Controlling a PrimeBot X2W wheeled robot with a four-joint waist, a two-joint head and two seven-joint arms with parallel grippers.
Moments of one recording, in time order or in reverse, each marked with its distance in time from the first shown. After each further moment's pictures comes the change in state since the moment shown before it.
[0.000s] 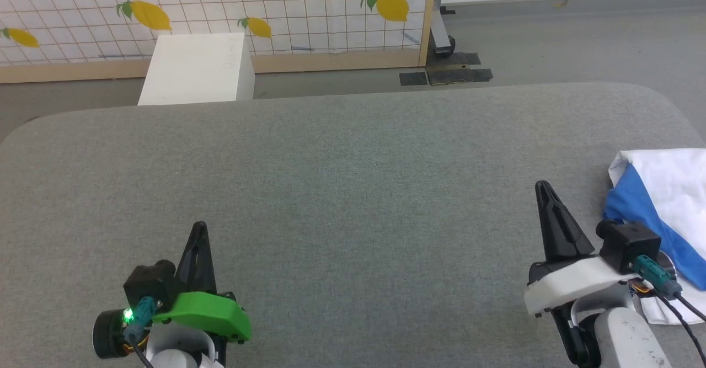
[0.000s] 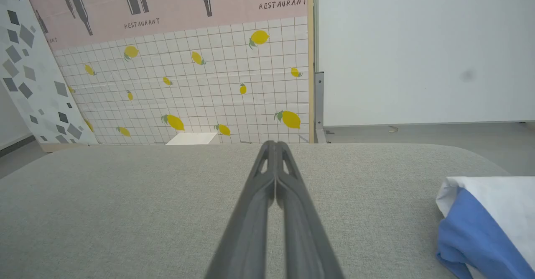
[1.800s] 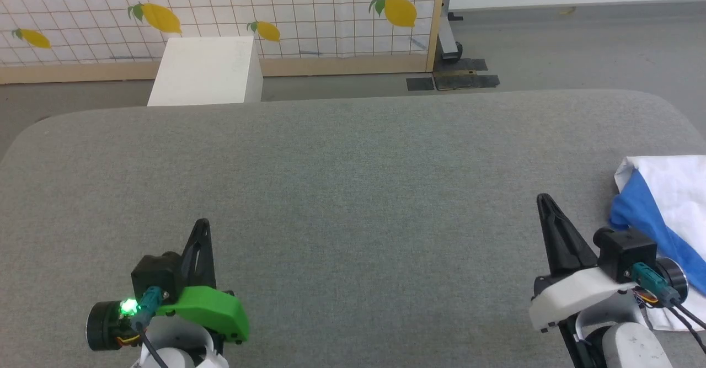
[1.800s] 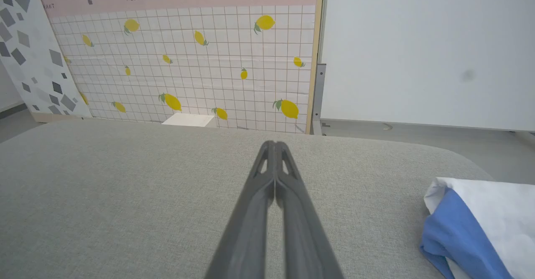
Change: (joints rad) left arm 0.017 -0.005 0.018 -0.083 0.107 -0.022 0.115; right arm 0.072 0.000 -0.008 -0.124 -0.081 0.000 0.115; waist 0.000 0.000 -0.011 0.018
